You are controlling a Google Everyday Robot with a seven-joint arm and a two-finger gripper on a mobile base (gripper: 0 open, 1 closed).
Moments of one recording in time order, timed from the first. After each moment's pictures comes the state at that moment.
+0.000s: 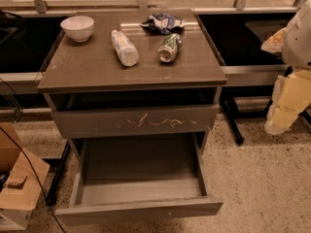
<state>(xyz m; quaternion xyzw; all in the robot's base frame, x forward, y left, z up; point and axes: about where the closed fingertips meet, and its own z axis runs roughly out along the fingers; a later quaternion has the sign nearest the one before) 0.438 -0.217 0.976 -0.60 0.78 -0.03 0.16</state>
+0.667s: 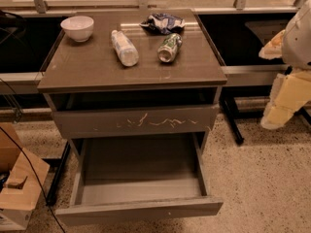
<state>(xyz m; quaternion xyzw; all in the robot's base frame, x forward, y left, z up) 0.438 -0.217 0.976 -0.60 0.78 -0.03 0.16</state>
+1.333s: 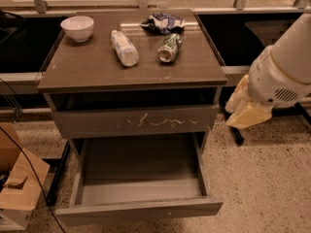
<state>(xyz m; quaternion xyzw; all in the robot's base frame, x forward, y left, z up) 0.437 -0.178 0.909 -0.63 0.76 0.03 0.16</state>
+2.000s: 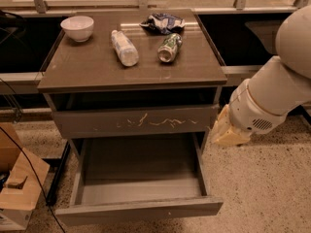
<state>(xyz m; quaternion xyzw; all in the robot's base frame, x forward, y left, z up) 0.424 -0.156 0.846 -0.64 0.75 0.06 0.16</state>
